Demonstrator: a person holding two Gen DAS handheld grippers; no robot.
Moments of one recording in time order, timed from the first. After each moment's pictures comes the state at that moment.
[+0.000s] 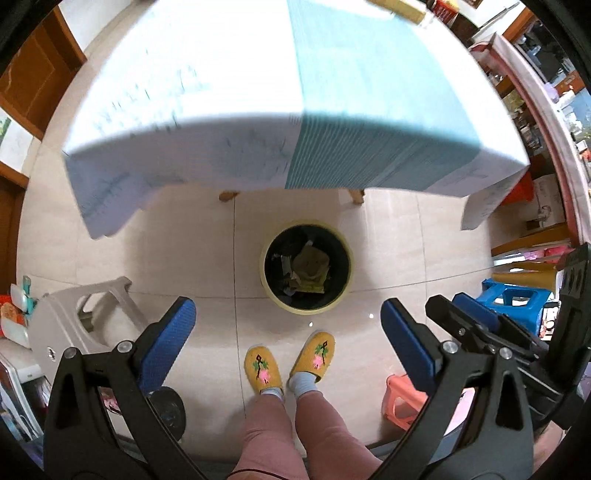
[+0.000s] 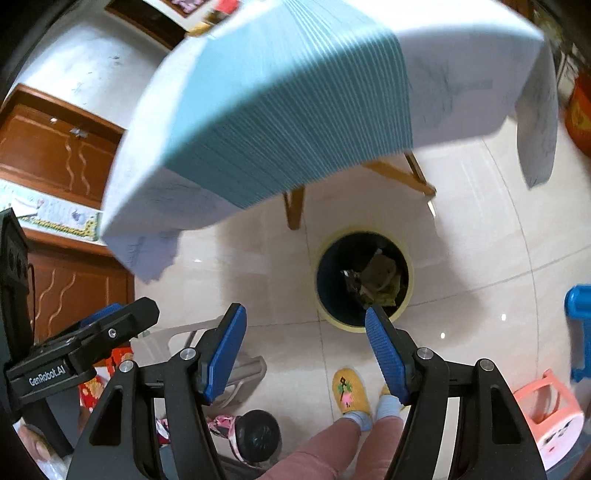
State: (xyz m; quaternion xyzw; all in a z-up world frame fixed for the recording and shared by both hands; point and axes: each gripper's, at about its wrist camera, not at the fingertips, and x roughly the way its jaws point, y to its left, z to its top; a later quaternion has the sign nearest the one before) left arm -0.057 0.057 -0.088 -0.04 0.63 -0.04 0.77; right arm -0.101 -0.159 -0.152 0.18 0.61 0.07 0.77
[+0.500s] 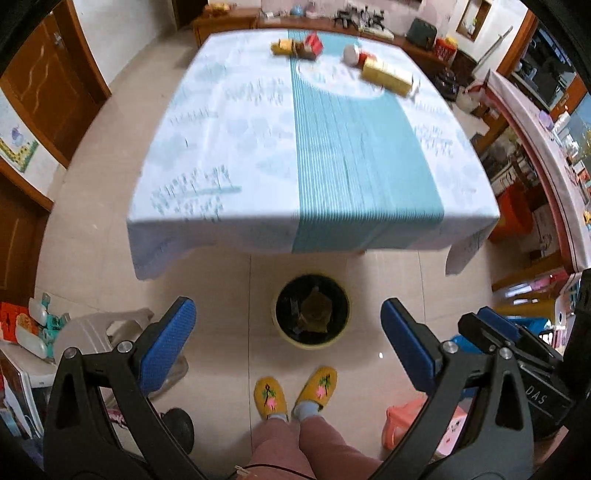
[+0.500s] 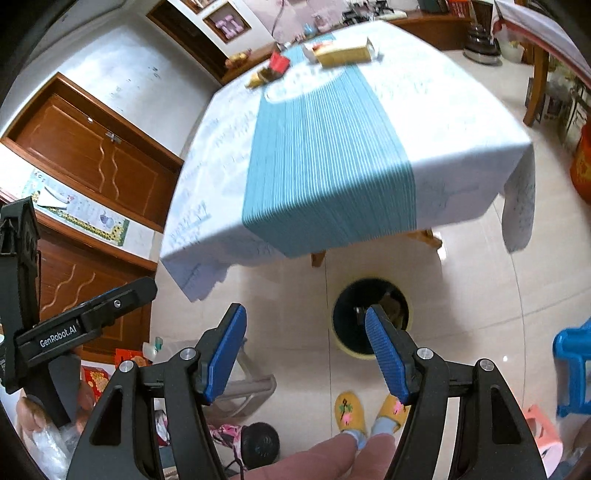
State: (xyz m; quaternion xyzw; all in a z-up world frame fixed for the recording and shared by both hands) left arm -0.059 0.049 0.038 -0.03 0.56 -0.01 0.83; right arm -0.108 -0.179 -0.010 0.17 0.55 0.11 0.81
